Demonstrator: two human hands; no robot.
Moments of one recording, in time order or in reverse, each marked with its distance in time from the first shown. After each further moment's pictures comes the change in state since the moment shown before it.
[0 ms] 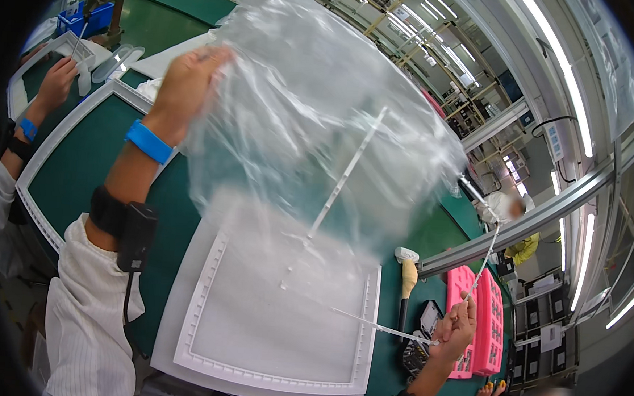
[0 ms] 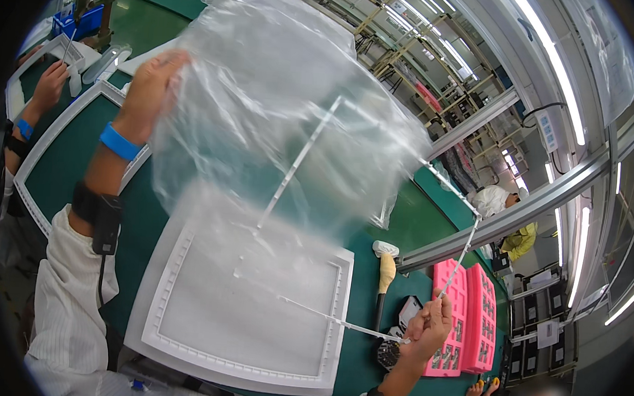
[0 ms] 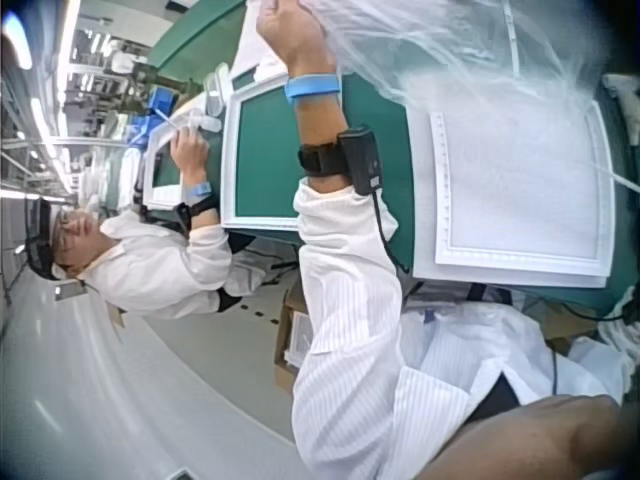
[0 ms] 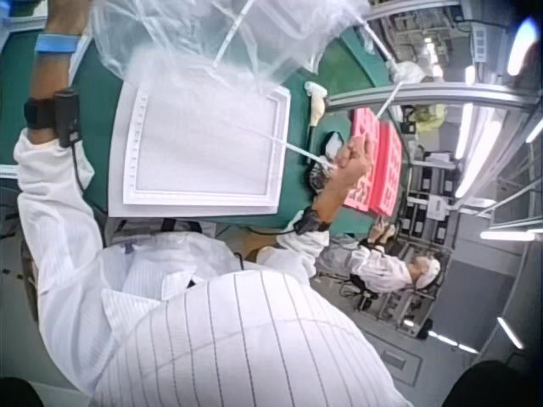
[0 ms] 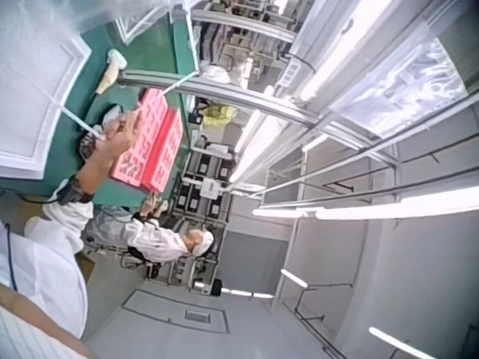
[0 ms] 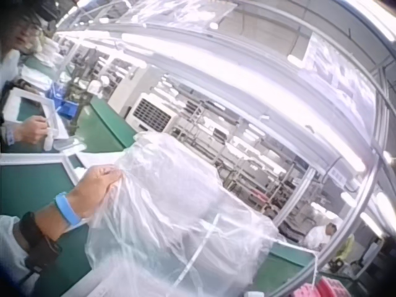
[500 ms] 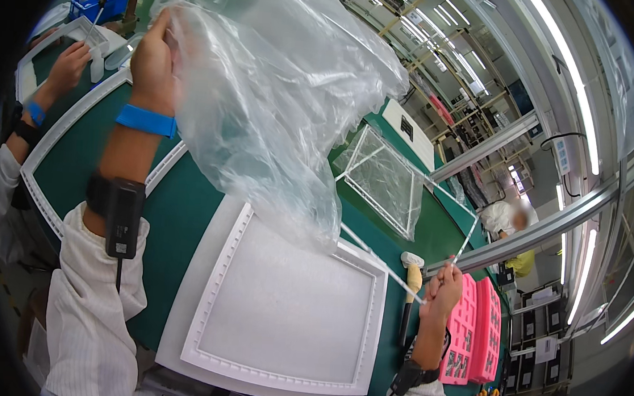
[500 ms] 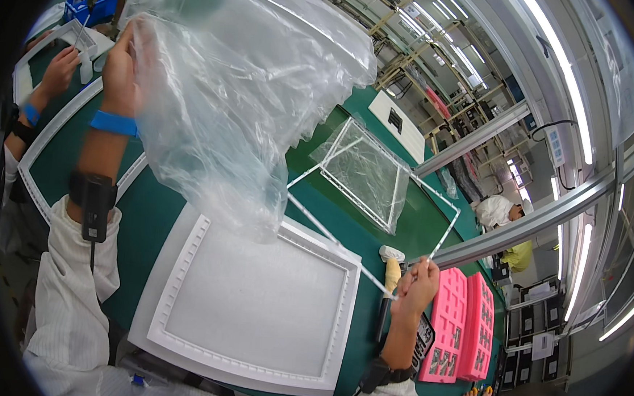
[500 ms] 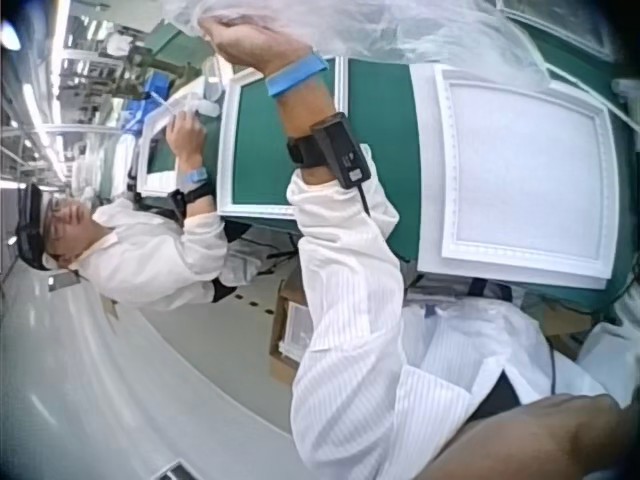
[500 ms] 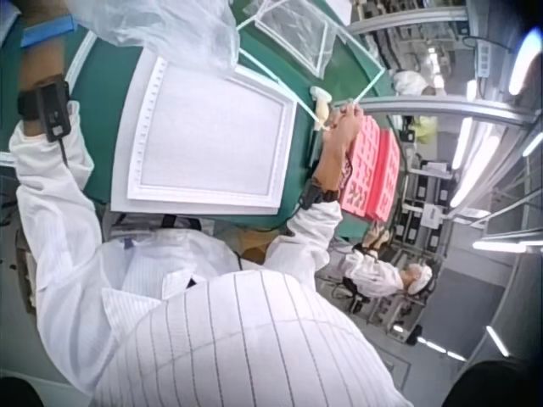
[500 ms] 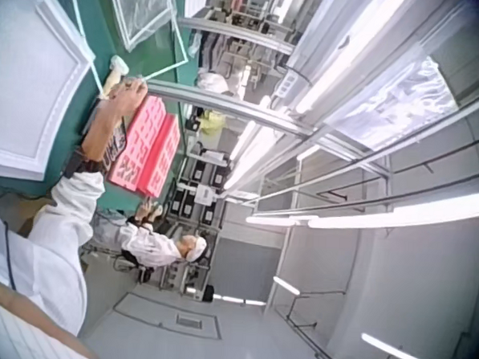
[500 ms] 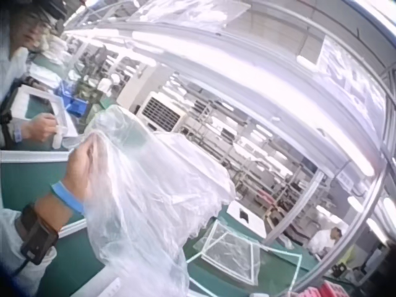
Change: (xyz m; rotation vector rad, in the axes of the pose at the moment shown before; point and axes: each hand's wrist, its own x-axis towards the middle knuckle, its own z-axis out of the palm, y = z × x) left_hand 0.025 0.018 -0.055 -0.606 0.221 0.224; right_hand 0.063 0.058 0.060 -0.143 0.116 0.145
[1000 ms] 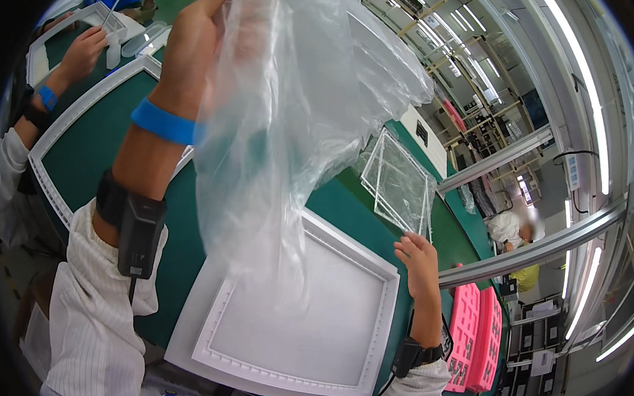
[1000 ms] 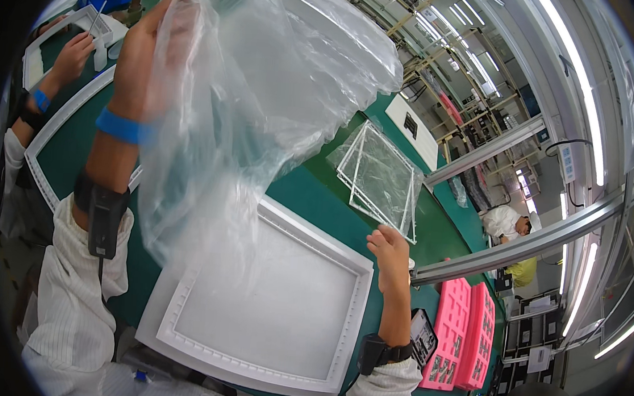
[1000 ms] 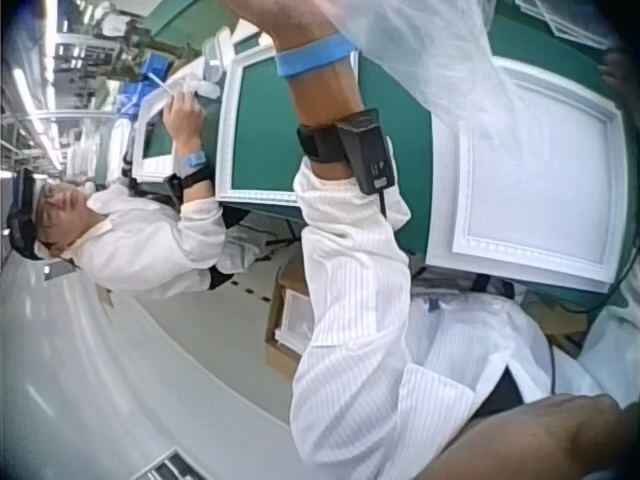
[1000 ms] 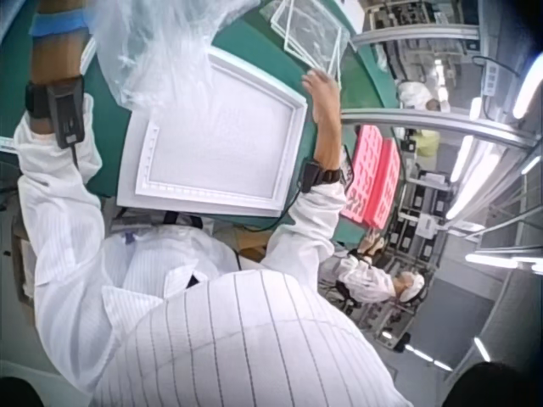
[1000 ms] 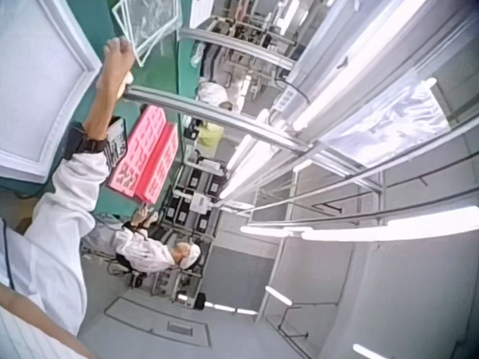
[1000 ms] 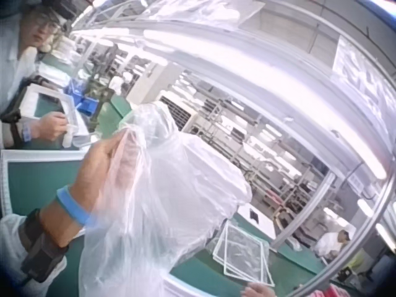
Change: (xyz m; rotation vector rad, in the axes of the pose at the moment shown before) left_hand -0.008 0.013 0.002 -0.109 -0.630 -0.149; right_hand 0.006 0.023 0.089 -0.440 -0.429 0.238
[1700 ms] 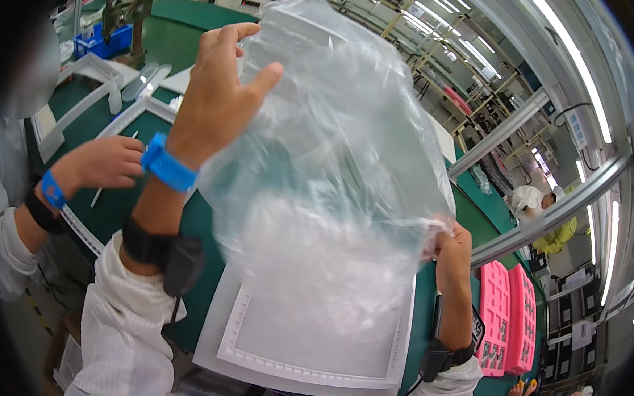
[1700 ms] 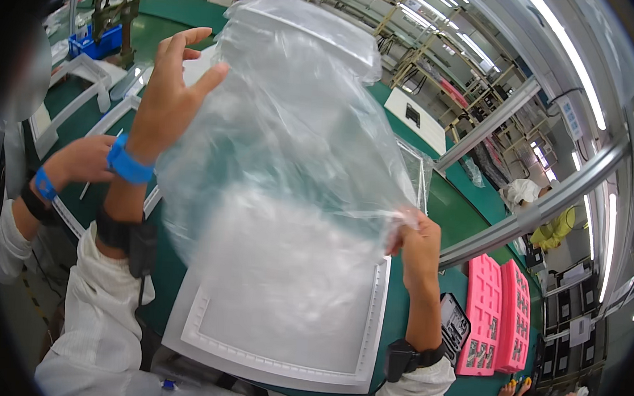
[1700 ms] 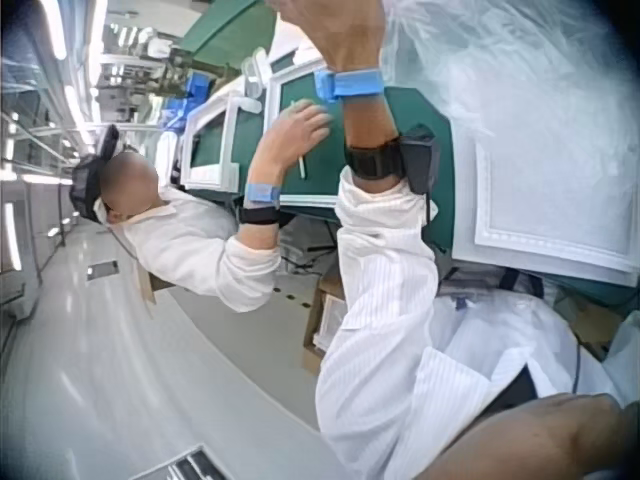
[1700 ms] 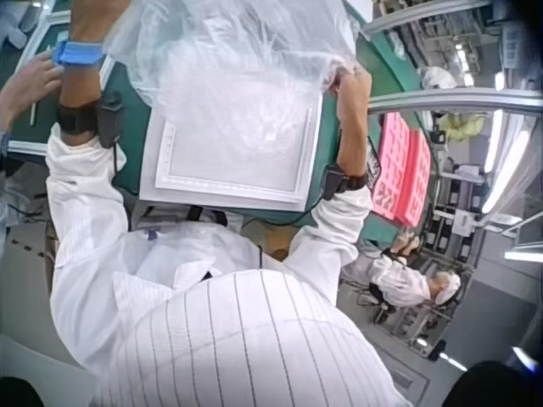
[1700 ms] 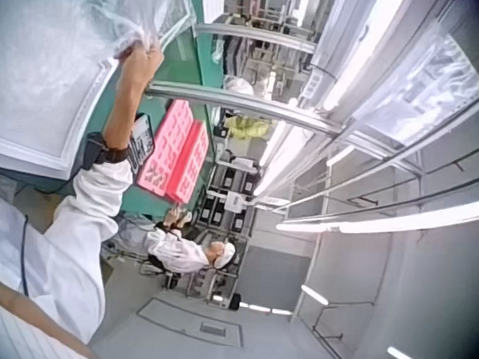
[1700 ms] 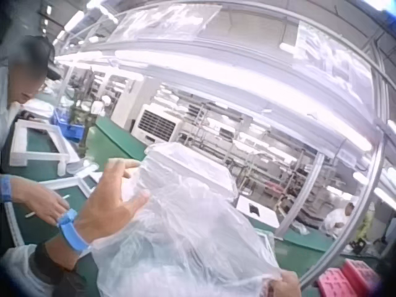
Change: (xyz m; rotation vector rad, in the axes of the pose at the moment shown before) left_hand -0.014 -0.021 0.089 1.511 0.120 0.245; right_hand -0.052 -0.052 -0.005 0.114 -0.095 -0.271
